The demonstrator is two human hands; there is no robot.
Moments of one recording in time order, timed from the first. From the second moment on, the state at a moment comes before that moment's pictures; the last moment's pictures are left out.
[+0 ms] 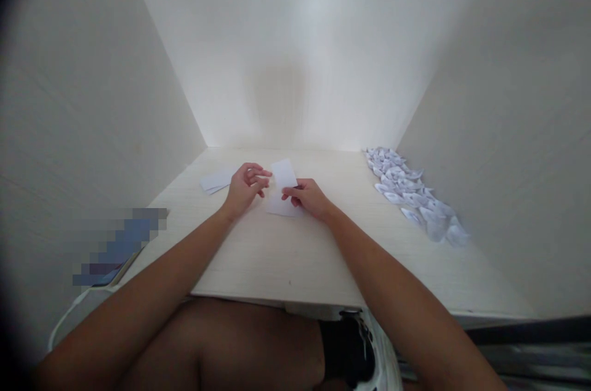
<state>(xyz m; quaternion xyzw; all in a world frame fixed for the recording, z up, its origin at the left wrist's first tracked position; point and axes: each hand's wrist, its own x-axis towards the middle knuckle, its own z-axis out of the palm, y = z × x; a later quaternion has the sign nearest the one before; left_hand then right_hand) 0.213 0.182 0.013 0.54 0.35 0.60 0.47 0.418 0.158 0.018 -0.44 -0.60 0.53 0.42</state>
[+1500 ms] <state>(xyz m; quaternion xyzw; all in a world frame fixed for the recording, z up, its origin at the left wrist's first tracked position) 0.221 0.174 0.009 0.64 0.31 0.59 0.37 0.417 0.165 0.019 -0.36 -0.67 0.34 0.55</state>
